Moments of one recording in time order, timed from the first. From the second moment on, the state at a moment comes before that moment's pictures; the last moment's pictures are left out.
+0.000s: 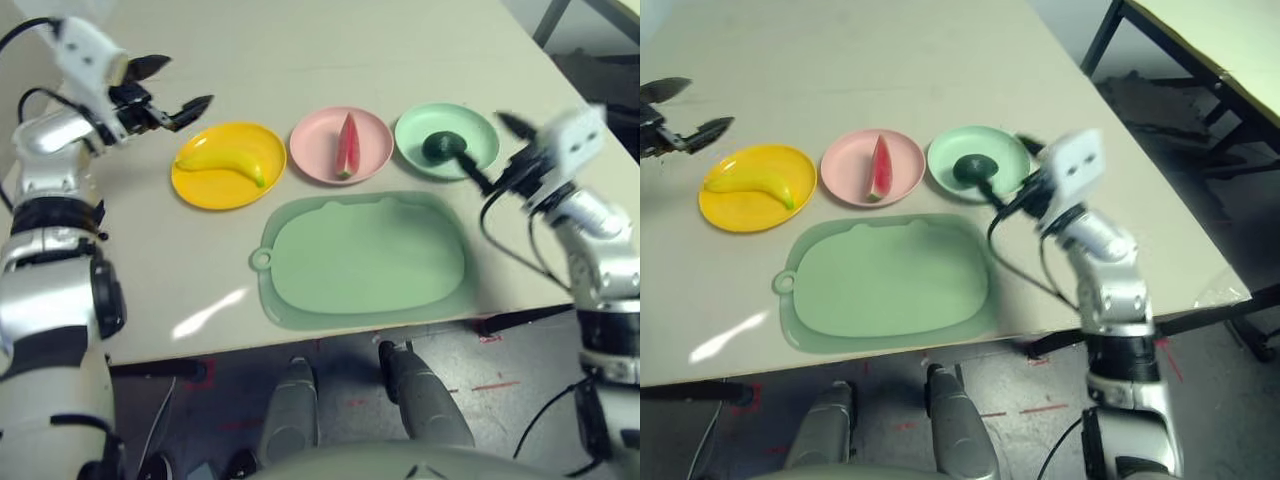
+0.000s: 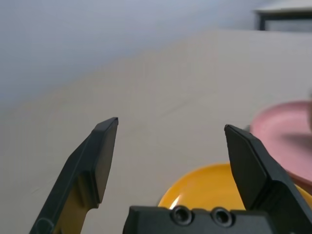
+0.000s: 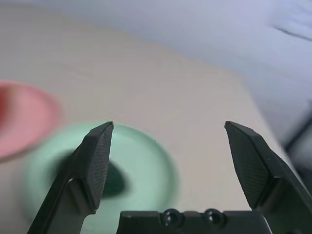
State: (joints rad) left arm -0.71 0.79 0.44 0.71 -0.38 -0.08 -0.78; right arm -0.57 -0.60 -0.27 0.24 0.26 0.07 0.51
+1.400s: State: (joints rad) left arm -0.08 0.55 0.59 0.10 -0.49 0.16 -0.39; right arm -0.34 -0.48 -0.40 0.46 0.39 -0.26 0.65
